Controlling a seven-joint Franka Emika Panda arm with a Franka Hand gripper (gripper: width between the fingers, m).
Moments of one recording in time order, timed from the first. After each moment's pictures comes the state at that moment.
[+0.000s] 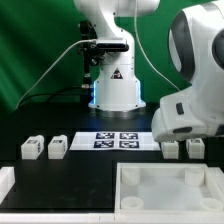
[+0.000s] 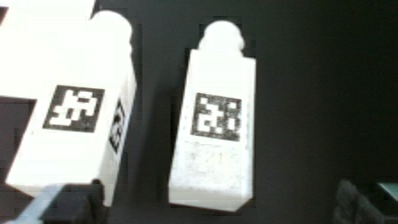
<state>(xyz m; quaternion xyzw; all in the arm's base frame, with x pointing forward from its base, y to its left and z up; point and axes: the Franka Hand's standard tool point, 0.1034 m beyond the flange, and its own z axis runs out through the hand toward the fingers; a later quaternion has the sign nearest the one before) 0.414 0.160 0.035 -0.91 -0.03 0.40 0.05</state>
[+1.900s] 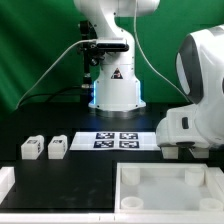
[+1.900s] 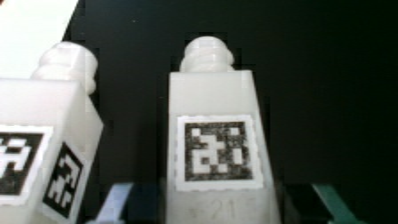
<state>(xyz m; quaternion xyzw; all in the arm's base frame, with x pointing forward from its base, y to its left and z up) 0.389 0.170 0.013 -0.90 0.00 0.44 0.02</state>
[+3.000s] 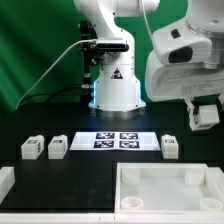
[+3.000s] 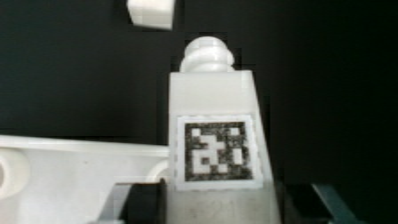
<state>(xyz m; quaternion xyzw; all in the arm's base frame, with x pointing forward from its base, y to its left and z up) 0.505 0.136 0.125 -0.98 -0.03 0.17 0.05</state>
